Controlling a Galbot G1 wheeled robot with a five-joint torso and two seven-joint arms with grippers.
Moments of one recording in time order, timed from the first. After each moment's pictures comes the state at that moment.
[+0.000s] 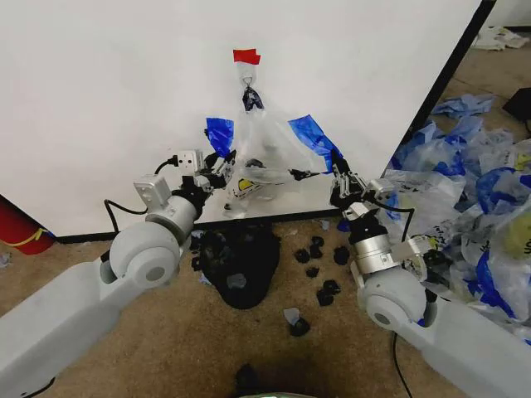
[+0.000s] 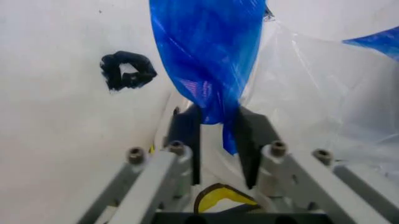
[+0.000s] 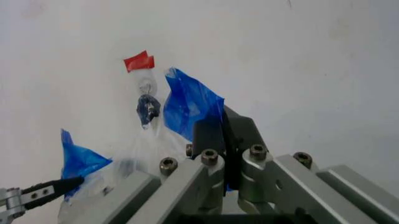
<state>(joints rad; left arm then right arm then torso) 0.57 -0.68 0.11 -2.19 -1.18 0.14 -0.60 -0.79 0.74 -0.17 2.11 0.79 0.45 0.48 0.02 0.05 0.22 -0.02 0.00</state>
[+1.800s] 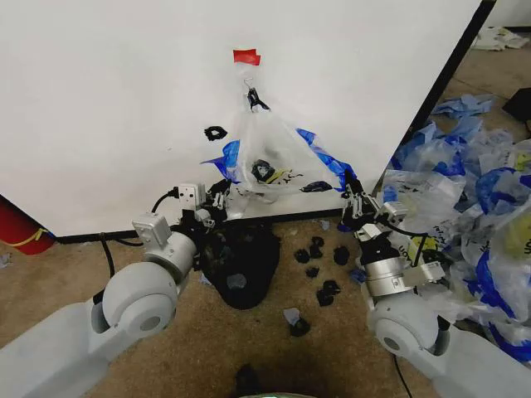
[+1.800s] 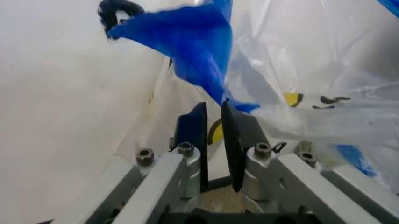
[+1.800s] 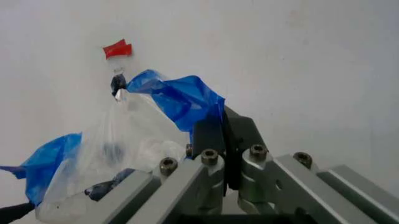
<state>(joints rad) 0.80 -0.67 0.06 -2.31 -1.06 0.14 -0.63 -1.02 0.74 -0.03 2.15 0.72 0.47 0.47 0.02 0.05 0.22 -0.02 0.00</state>
